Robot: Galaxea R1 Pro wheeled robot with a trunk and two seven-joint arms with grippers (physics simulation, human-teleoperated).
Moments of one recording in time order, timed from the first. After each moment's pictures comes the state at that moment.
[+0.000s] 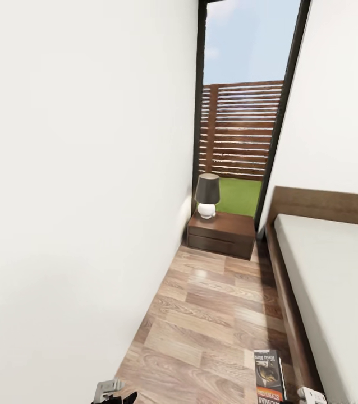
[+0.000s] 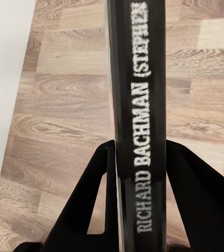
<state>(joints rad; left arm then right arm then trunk) -0.42 0.03 0.54 -0.08 -0.28 -0.20 -0.53 -0.38 -0.30 0.47 -0.16 -0.84 -0.03 0.53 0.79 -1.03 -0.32</state>
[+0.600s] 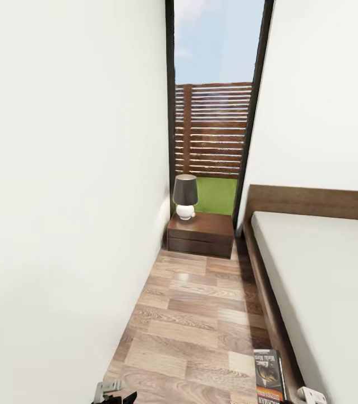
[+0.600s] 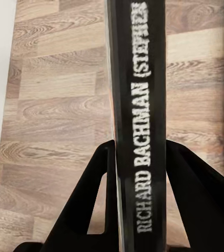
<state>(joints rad) -0.42 0.03 0.54 -0.08 -0.28 -0.20 -0.53 -0.38 -0.30 0.47 -0.16 -0.84 -0.03 0.53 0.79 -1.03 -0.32</state>
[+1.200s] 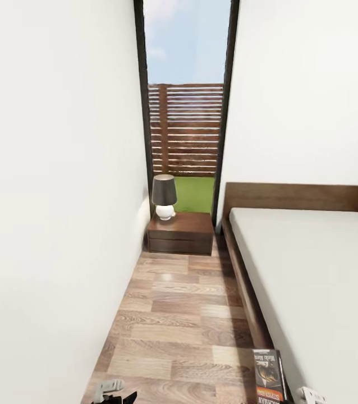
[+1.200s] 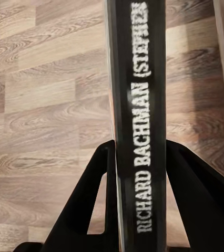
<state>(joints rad) -0.42 0.03 0.54 -0.08 -0.28 -0.20 -0.53 -0.38 -0.30 0.47 -0.16 -0.84 -0.03 0.53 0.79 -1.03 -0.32</state>
